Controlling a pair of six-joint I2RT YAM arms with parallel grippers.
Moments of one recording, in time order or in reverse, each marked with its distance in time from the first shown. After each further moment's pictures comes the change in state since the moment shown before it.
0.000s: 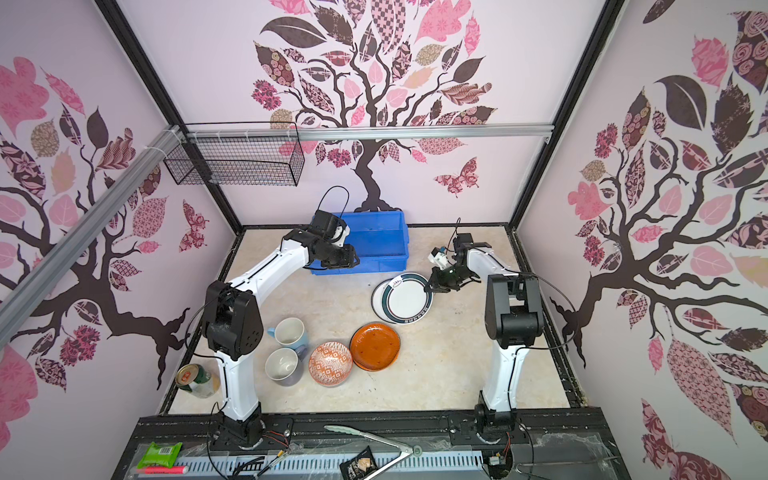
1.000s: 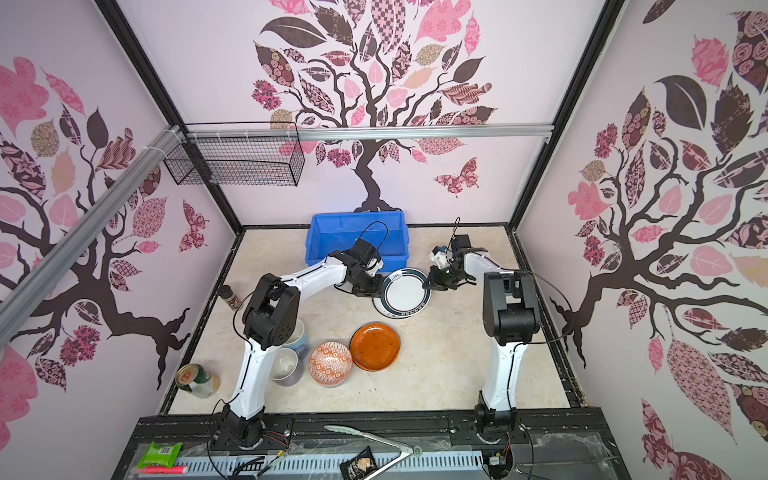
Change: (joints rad) left arm -0.184 0.254 -0.002 0.073 0.139 -0.041; right arm 0.014 0.047 -0.054 0.236 0.059 0.123
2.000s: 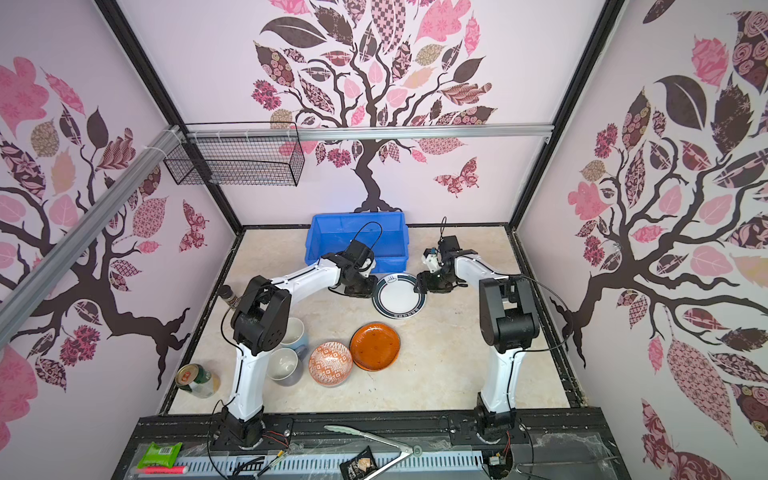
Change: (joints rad) left arm 0.006 -0.097 -0.105 0.021 -0.117 -0.006; right arm 0.083 -0.065 -0.058 0.018 0.187 -0.033
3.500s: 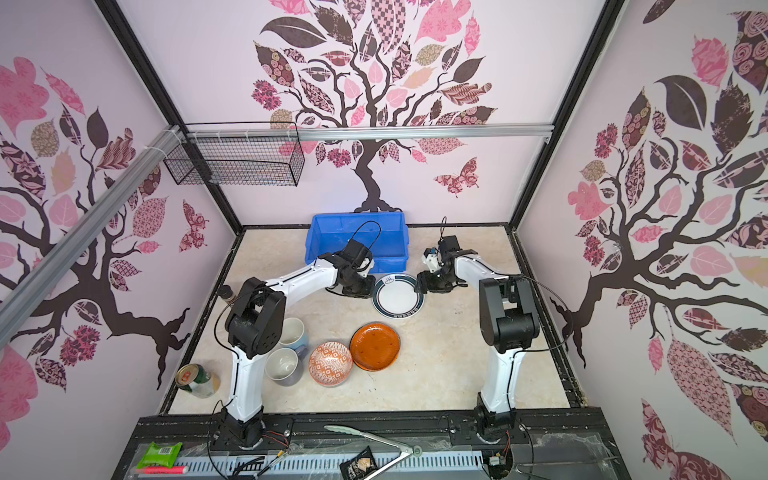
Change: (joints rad) left arm 0.000 -0.054 -0.040 -0.008 -0.006 0.013; right arm 0.001 -0.004 -0.001 0.003 0.000 0.007
